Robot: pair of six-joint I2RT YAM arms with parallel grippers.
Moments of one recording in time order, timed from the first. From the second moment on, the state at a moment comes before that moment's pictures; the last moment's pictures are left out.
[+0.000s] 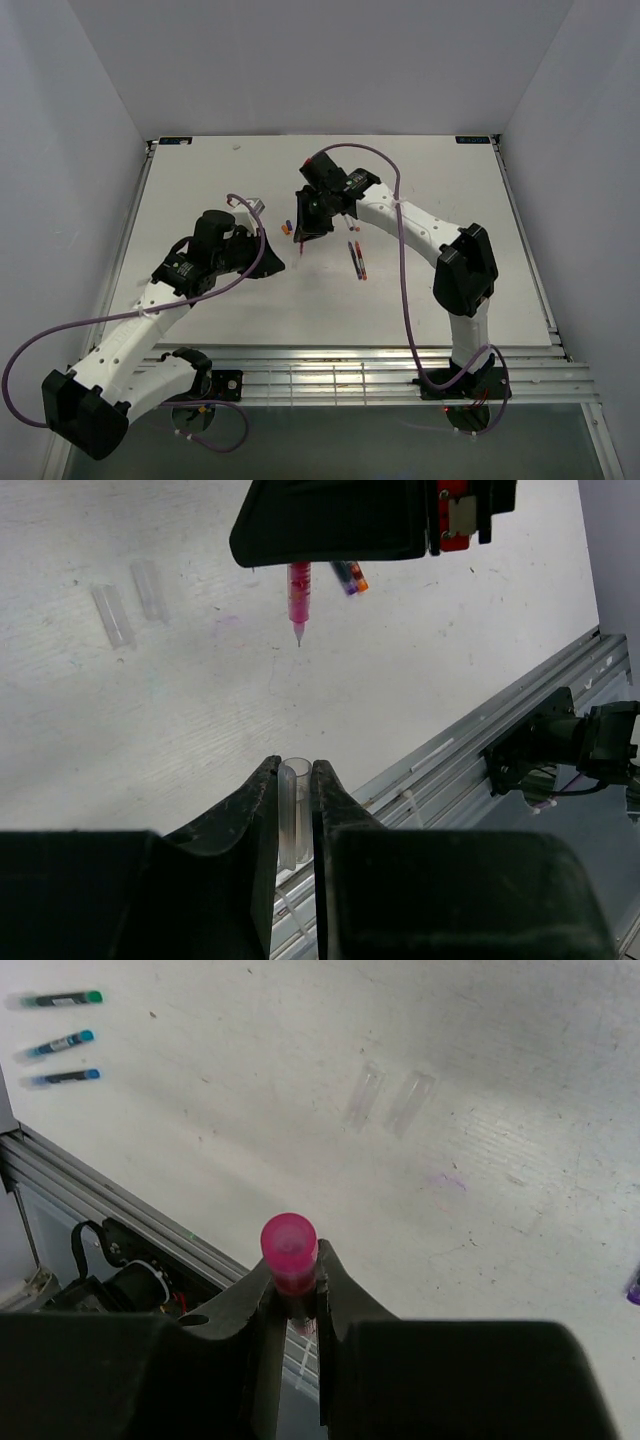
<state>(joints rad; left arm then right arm) -0.47 0.98 0.85 -0.52 0.32 -0.44 0.81 1.96 1.85 -0.82 -0.19 0.66</state>
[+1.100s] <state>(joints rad) -0.31 1.46 0.82 -0.31 0.27 -0.33 0.42 1.80 1.32 -0.82 -0.30 0.36</state>
